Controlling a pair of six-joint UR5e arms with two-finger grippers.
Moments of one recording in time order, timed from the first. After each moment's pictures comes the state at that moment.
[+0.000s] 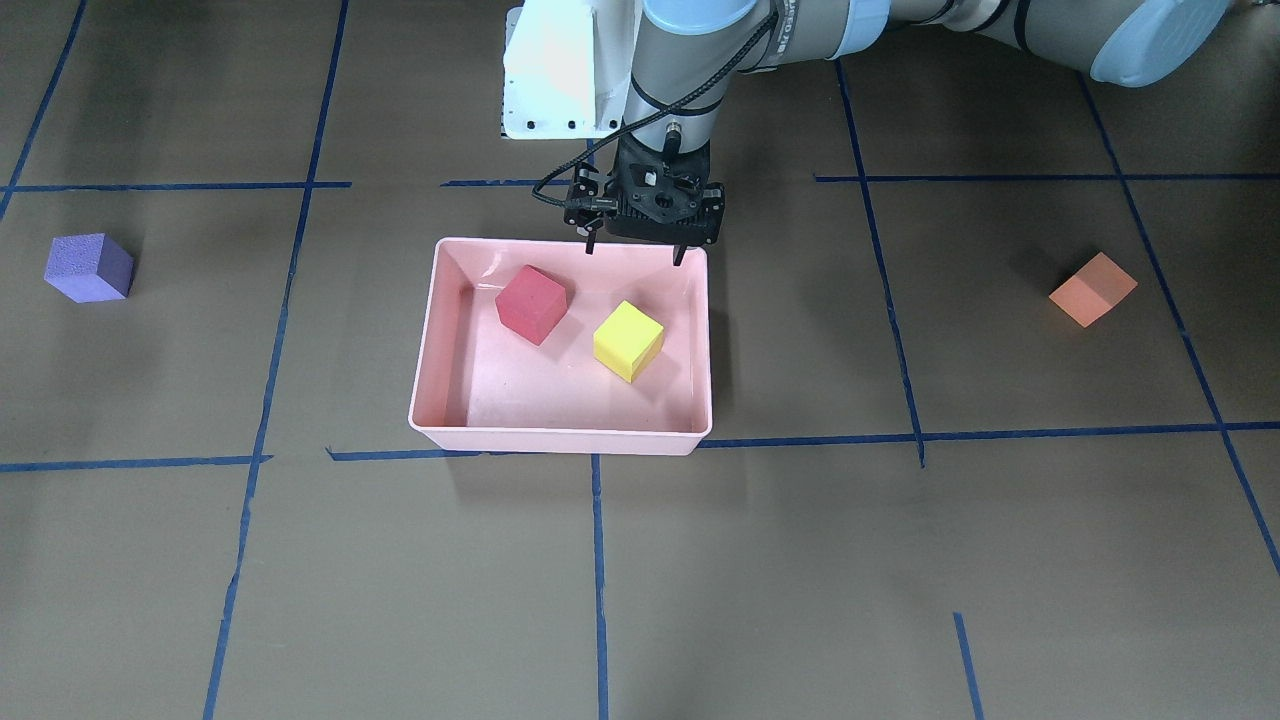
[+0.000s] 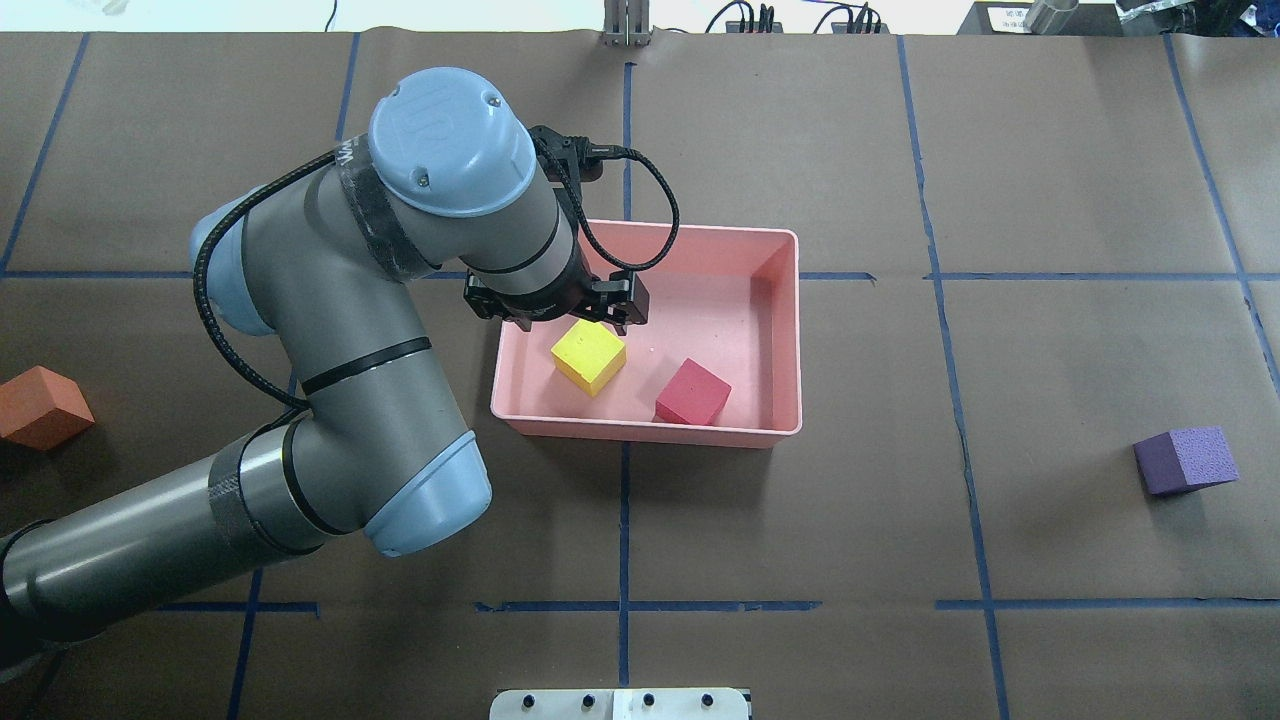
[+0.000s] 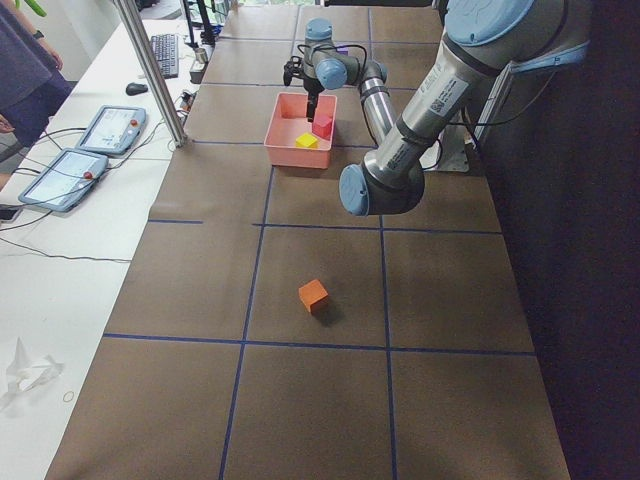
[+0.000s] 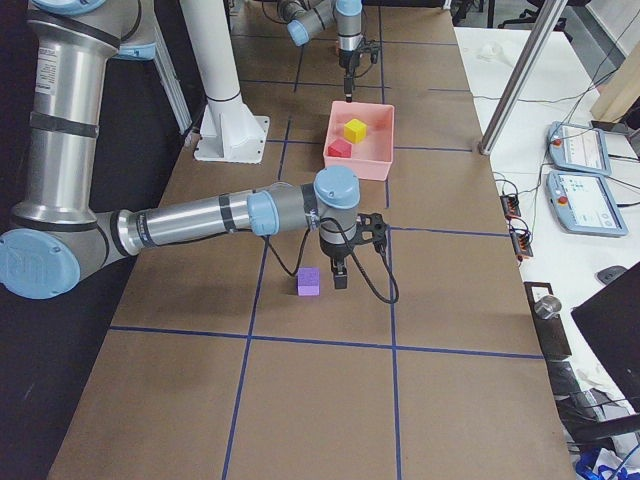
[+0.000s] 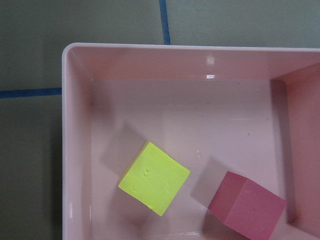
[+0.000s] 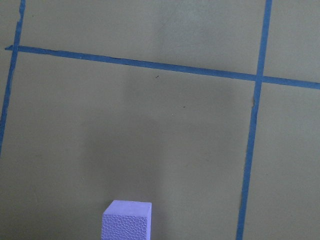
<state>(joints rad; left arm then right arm) -0.59 -2.37 -1.76 -1.47 -1.94 -1.11 1.38 -1.80 1.98 -1.44 2.35 0.24</state>
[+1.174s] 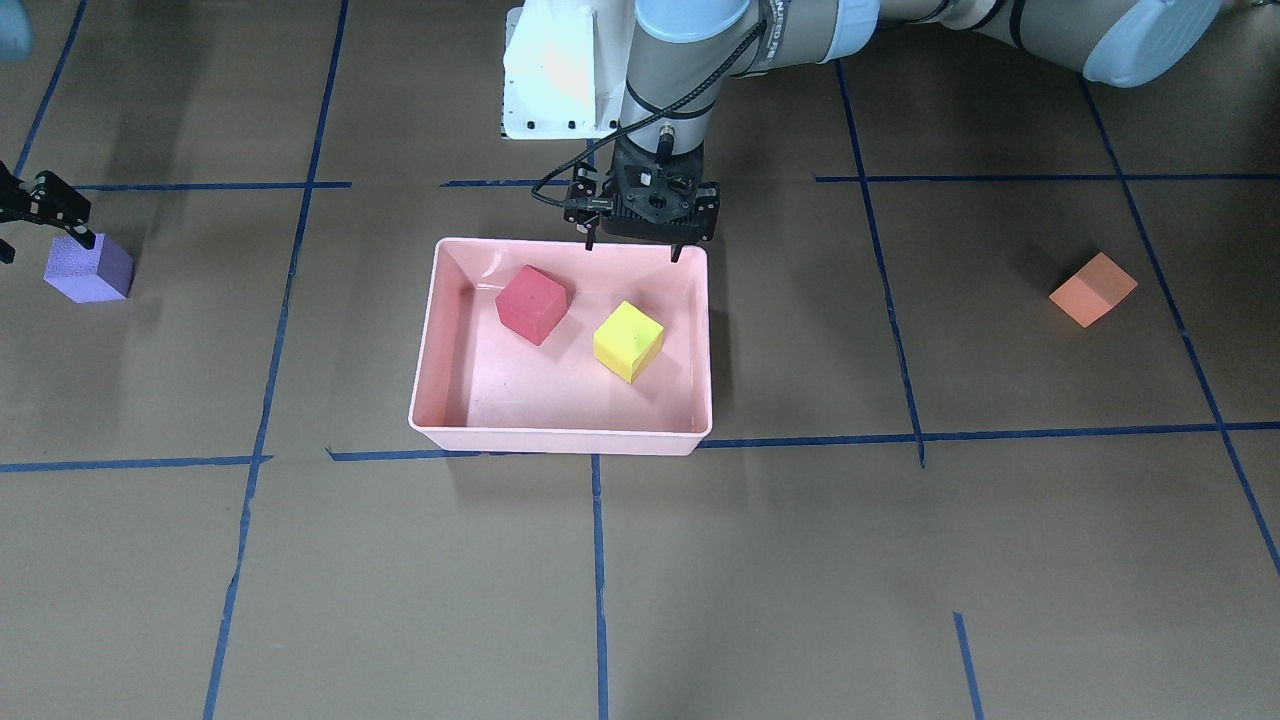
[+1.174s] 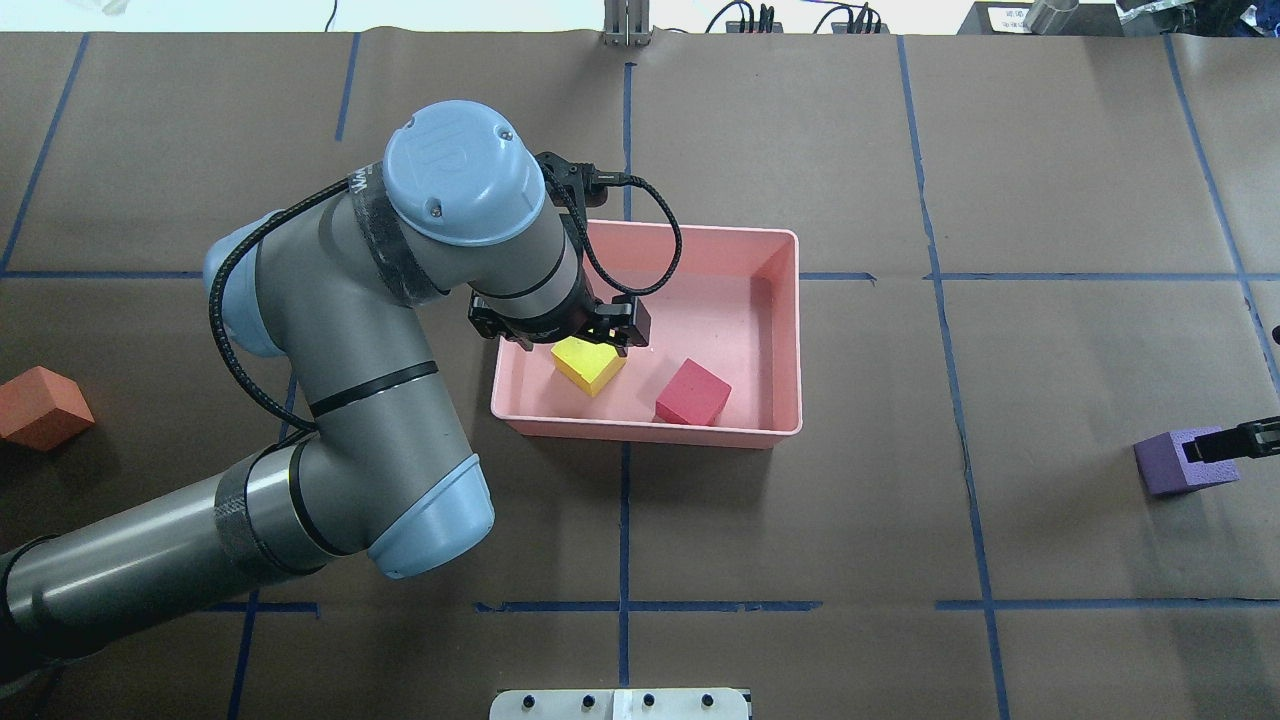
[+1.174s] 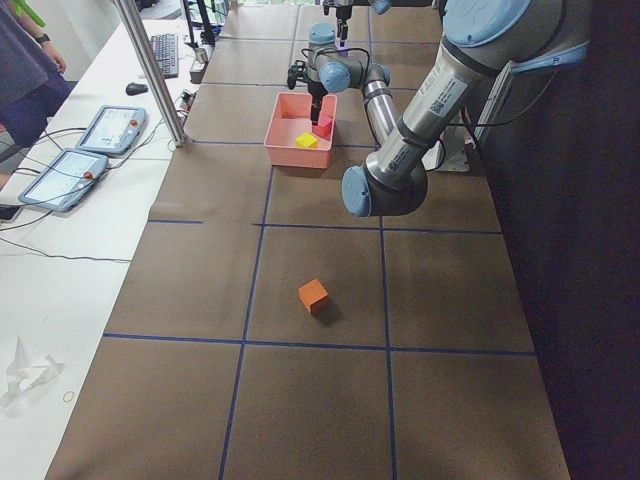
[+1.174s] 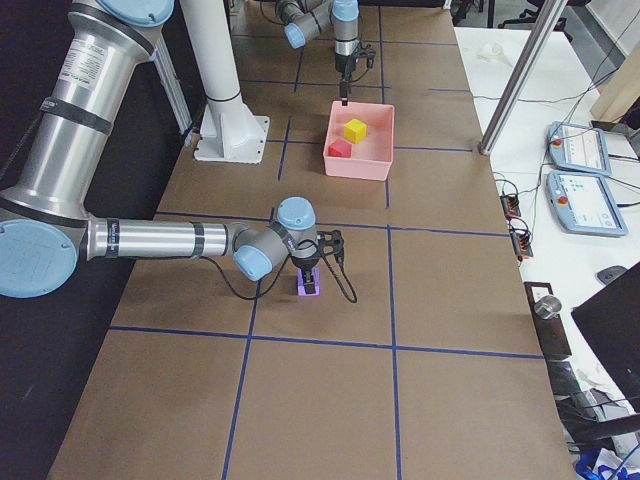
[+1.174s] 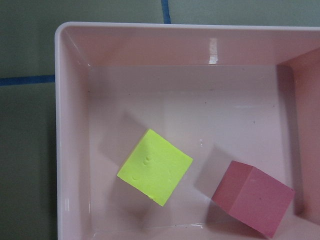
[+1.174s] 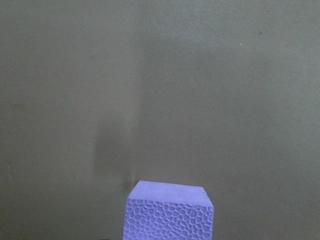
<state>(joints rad) -0.57 -2.36 -1.76 -1.47 -1.94 -1.11 0.96 -1.94 1.83 -0.85 2.15 0.67</state>
